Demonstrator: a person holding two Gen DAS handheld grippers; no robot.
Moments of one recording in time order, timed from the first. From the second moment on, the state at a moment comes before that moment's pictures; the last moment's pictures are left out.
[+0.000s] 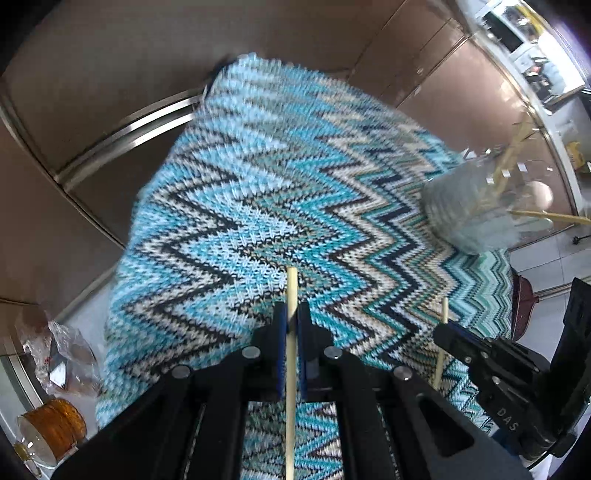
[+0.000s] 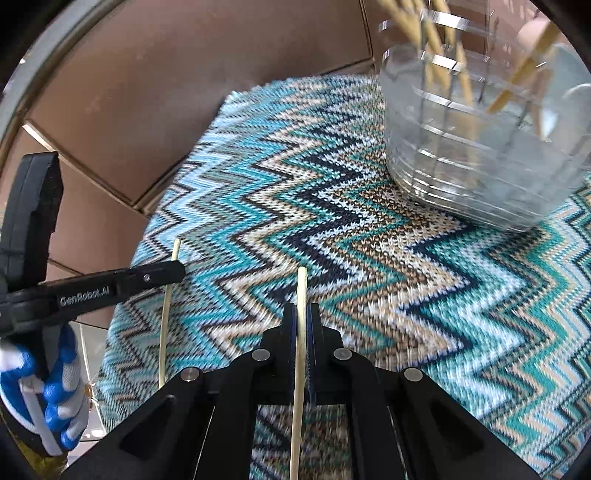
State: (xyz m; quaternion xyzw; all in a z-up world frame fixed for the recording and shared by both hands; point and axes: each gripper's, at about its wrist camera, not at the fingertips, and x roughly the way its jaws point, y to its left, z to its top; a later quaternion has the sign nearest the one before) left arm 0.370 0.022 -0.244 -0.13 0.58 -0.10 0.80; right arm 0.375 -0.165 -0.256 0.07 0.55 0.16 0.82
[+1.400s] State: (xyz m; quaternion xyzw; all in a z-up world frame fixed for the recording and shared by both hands) left arm 0.400 -0.106 0.024 -0.13 0.22 -0.19 0.95; right arm 0.379 -0.285 -0.006 0.10 0.08 0.15 0.98
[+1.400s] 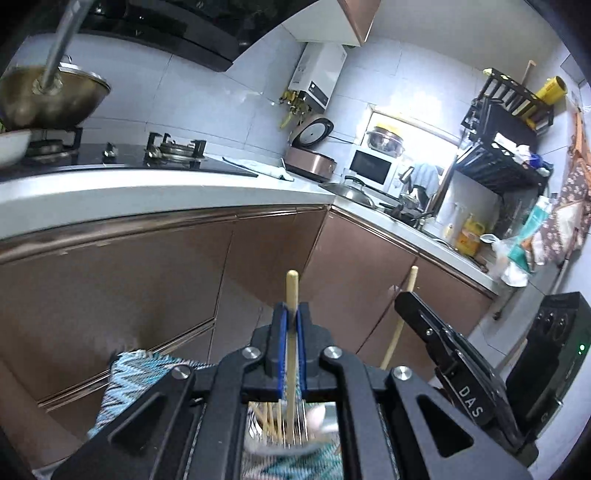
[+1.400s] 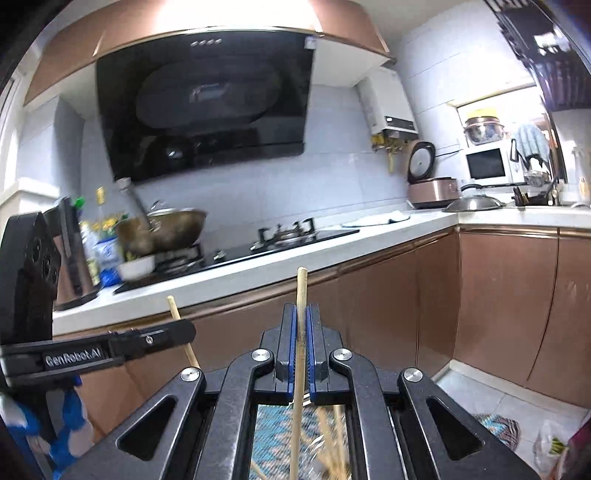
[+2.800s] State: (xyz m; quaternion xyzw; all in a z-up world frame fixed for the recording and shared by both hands) left arm 0.235 -0.069 0.021 -0.07 0.14 -0.11 0.98; right arm 0.229 -0.272 -0.002 0.05 0.05 0.05 1.00
